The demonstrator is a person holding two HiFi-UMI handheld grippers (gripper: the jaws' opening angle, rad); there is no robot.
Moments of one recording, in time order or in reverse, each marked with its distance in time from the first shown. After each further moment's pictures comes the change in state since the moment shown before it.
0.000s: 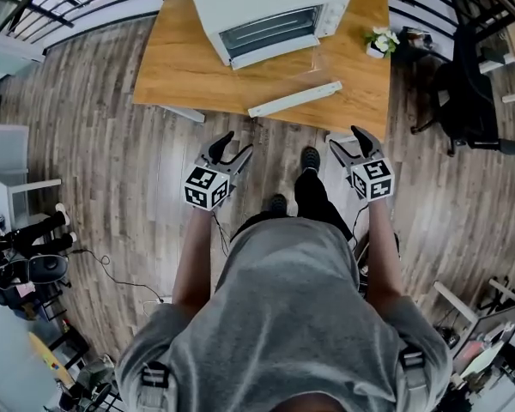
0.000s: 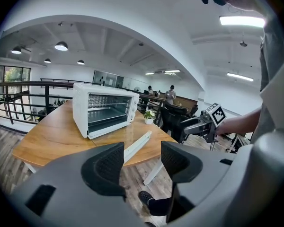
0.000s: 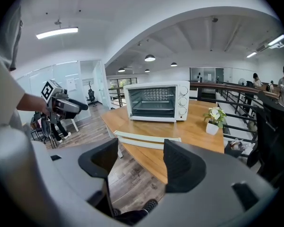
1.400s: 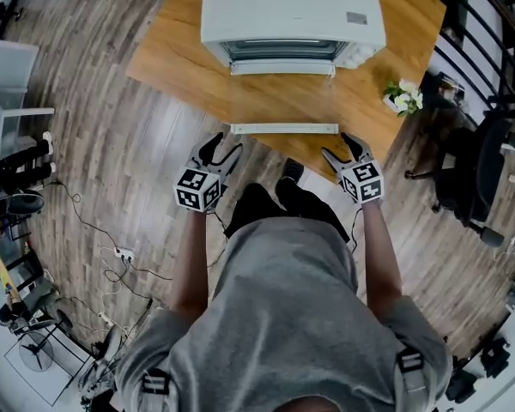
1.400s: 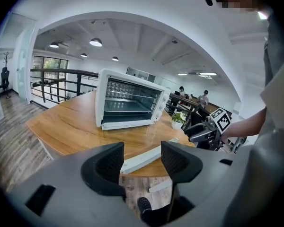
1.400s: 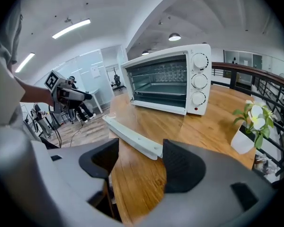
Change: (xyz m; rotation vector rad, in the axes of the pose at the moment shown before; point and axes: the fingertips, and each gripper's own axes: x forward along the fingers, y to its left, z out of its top) left arm 0.106 0.052 -0.003 -0.261 0.013 0.325; right arm 0.142 -0.119 -0.007 -0.146 0.214 0.339
